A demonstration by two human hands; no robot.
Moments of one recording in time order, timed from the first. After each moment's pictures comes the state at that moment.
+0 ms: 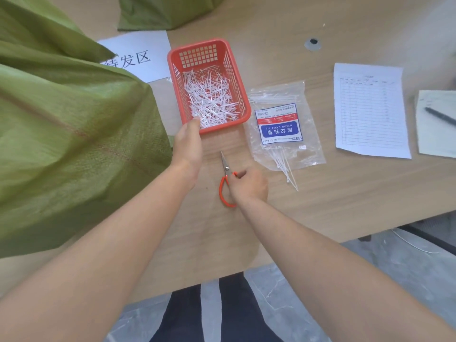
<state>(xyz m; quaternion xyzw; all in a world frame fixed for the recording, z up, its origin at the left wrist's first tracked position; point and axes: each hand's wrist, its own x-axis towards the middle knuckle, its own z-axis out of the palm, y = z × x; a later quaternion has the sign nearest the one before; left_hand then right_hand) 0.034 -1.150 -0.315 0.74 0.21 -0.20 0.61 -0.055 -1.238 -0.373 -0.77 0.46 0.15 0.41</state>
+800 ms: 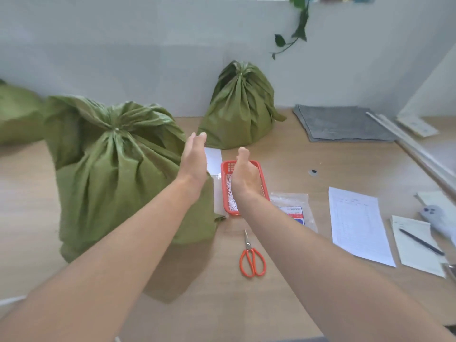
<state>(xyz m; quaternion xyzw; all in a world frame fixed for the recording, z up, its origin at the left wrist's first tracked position) 0.022 -1.066 -0.080 0.70 0.11 -0.06 0.70 0.003 -1.168 -0.105 -0.72 0.29 -0.03 0.64</state>
